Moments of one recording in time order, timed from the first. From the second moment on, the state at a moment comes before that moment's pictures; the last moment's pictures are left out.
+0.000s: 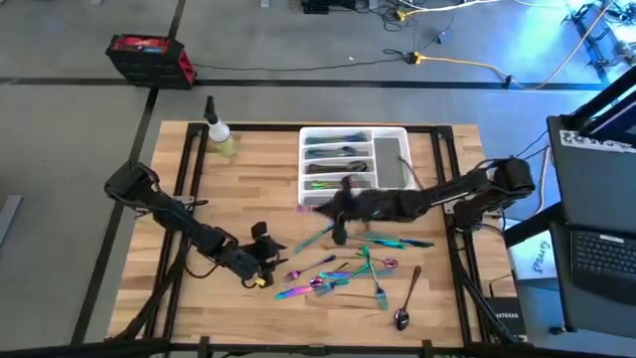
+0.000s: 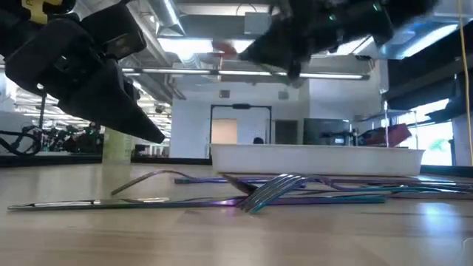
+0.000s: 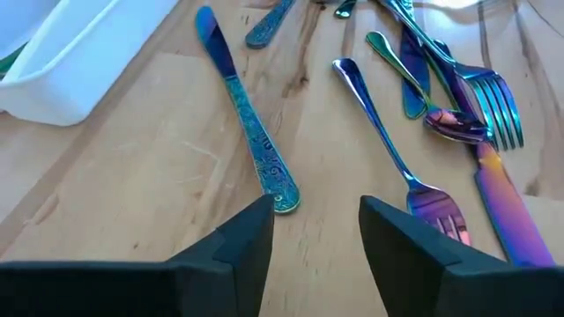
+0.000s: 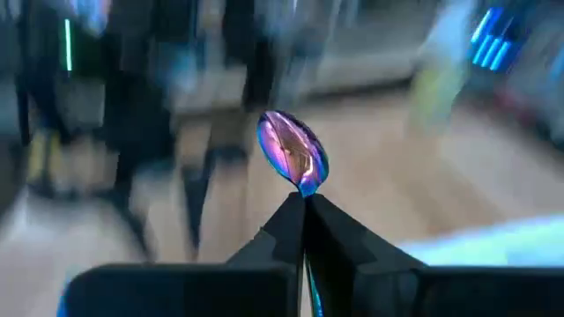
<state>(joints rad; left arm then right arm) -0.55 1.60 0.58 0.30 -0.63 -0.50 0.11 1.56 0.72 0.66 0.21 0.18</state>
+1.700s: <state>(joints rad) -0.08 1.61 0.58 1.05 0.00 -0.38 -0.06 1.88 0.80 1.57 -0.27 0.60</state>
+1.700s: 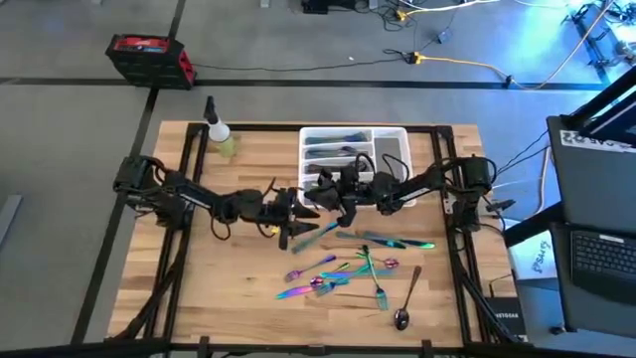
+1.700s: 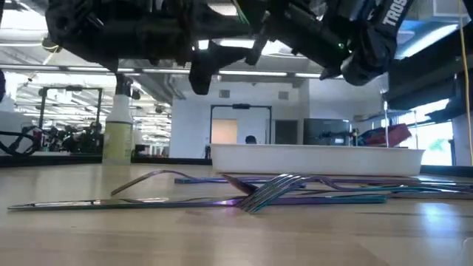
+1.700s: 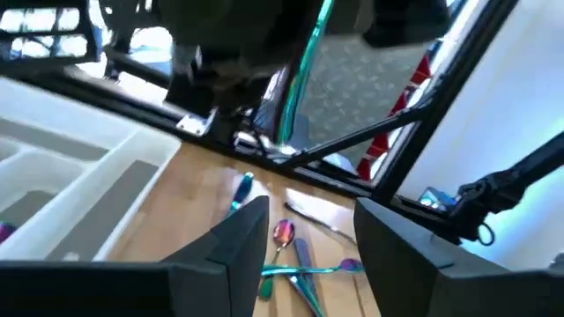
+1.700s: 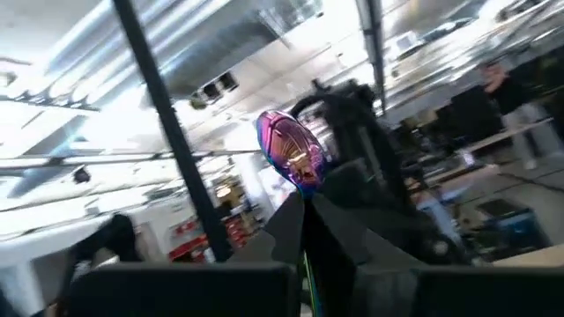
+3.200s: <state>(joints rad) -0.04 1.61 0.58 1.09 -0.01 -0.20 -0.05 1.88 0.80 1.50 -0.27 0.59</state>
